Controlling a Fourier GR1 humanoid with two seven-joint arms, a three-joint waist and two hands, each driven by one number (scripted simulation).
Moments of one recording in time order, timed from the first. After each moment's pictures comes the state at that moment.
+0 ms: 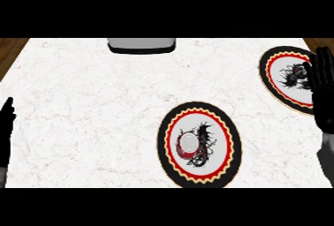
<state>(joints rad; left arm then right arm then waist) -0.01 0.60 -0.06 -1.37 0.09 0.42 0.16 -0.23 -0.47 0.01 -1.54 -0.30 -0.24 -0.03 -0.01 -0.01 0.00</state>
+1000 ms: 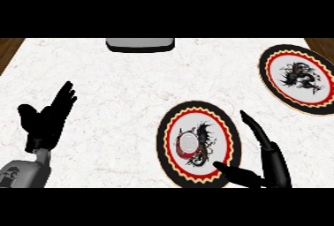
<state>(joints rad) -0.15 0.41 -0.12 -1.40 0.25 0.18 0.12 0.11 -0.29 0.36 -1.65 0.11 -0.43 -0.24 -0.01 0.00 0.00</state>
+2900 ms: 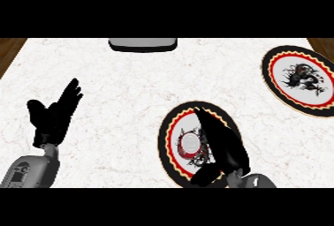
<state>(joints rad) -0.18 0.29 -0.02 -1.38 0.13 0.09 0.14 -0.18 -0.15 0.54 -1.70 0.64 0.13 0.71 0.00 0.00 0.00</state>
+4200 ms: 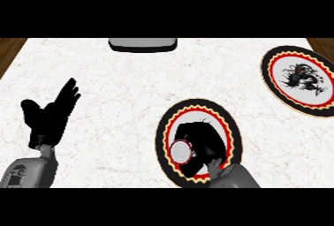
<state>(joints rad) -0.17 0.24 0.07 -1.43 0.06 0.02 0.19 -0.23 -0.01 0.50 -1.46 0.78 0.20 0.51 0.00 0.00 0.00</state>
